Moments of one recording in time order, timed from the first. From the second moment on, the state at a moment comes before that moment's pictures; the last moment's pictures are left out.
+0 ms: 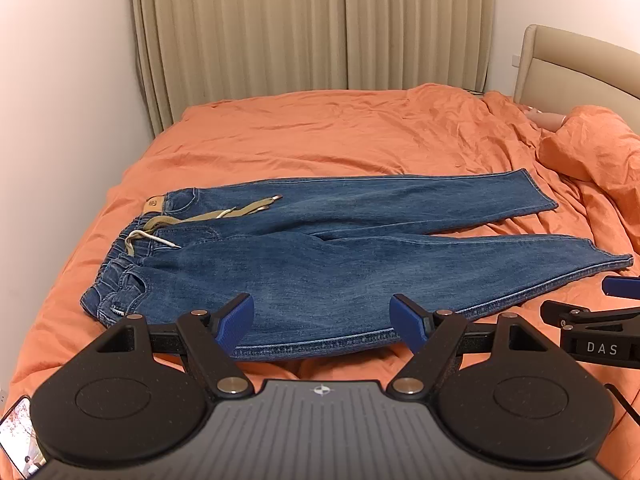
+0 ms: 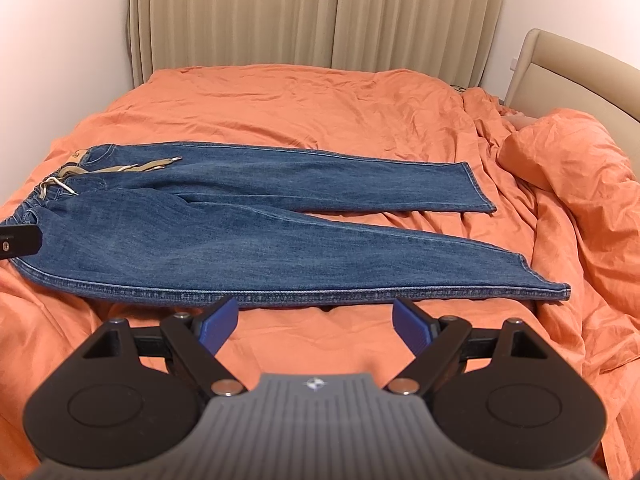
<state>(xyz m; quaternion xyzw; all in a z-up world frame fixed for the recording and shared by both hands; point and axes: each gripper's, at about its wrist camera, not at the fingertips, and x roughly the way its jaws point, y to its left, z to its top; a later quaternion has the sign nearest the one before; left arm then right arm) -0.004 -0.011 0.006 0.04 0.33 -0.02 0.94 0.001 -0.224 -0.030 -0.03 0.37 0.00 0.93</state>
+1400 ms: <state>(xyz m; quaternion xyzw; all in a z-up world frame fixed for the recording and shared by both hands) 0.082 0.113 -0.053 0.43 0.45 -0.10 0.78 0.102 -0.387 -0.061 -0.08 0.40 0.04 0.91</state>
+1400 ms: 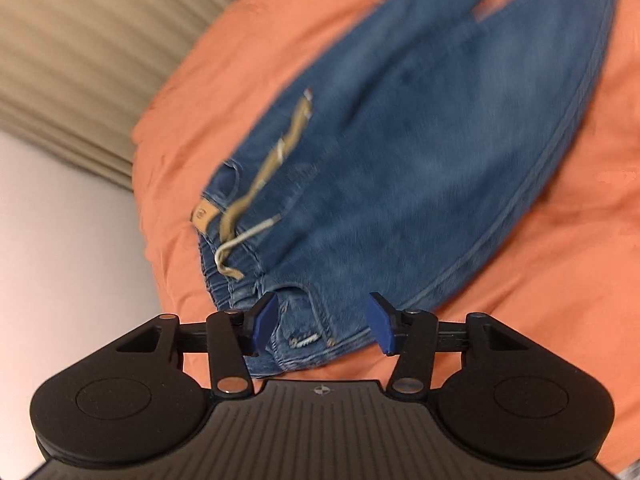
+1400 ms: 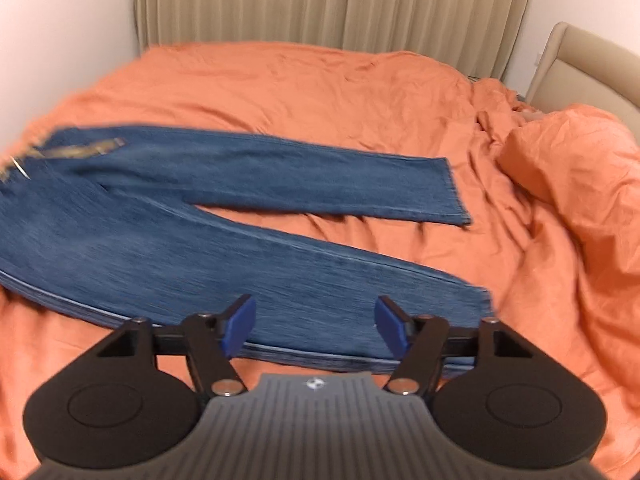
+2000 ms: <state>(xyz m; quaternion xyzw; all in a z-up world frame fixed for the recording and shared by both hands) 0.087 0.130 -0.144 0.52 0.44 -0.17 0.71 0.110 -0.412 -0.076 -0.20 0.43 0.05 0.88</state>
